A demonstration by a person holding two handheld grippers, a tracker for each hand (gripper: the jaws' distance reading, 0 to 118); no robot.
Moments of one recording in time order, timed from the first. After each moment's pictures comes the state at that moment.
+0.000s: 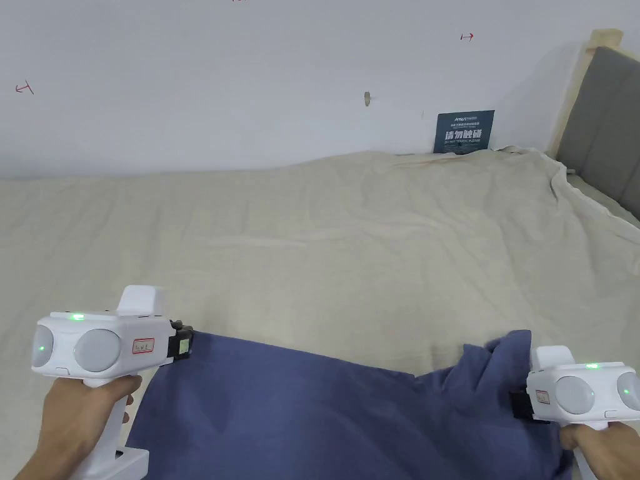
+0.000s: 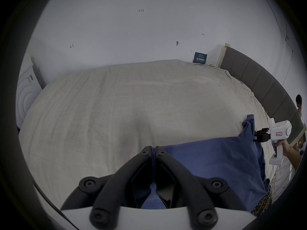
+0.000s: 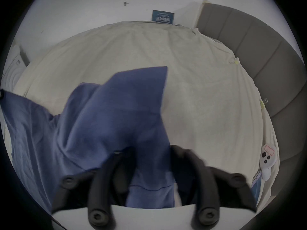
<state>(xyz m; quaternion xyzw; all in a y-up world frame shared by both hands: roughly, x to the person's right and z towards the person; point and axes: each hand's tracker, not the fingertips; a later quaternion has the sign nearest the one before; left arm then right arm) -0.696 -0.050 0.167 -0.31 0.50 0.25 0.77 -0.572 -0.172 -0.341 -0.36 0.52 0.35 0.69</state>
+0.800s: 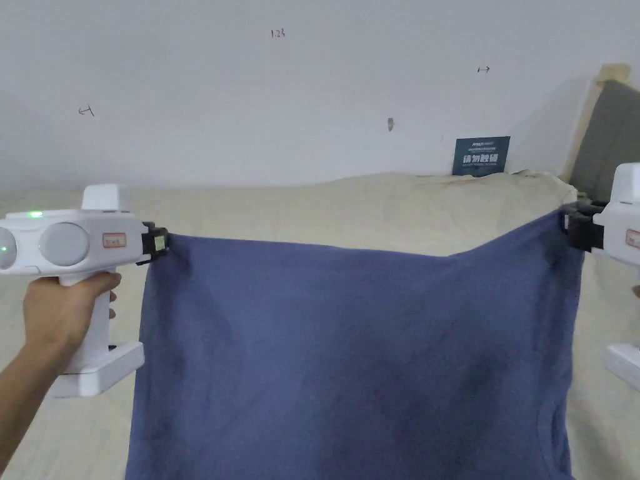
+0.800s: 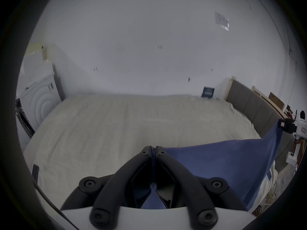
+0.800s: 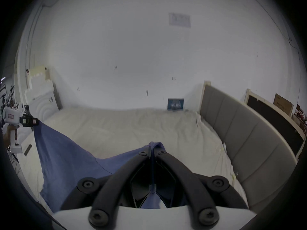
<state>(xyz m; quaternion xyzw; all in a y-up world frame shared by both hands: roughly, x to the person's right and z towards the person) -0.667 0.115 0.229 -0.18 0.59 0.19 0.77 -0.520 0.118 -0.330 -0.14 0.65 0.13 0.73</state>
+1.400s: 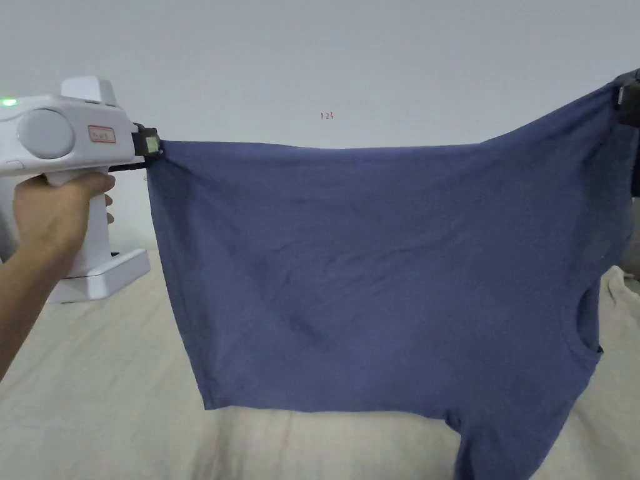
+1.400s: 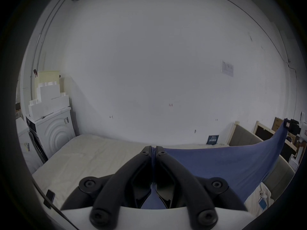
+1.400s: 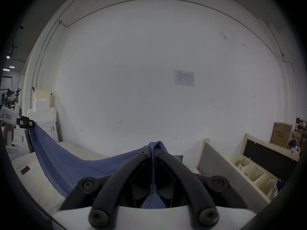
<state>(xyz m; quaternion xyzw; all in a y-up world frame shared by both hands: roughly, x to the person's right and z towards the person) -0.679 0.294 0.267 -0.06 0.64 0.11 0.76 -0.554 0.302 -0.307 0.02 0.66 0.04 0.75</state>
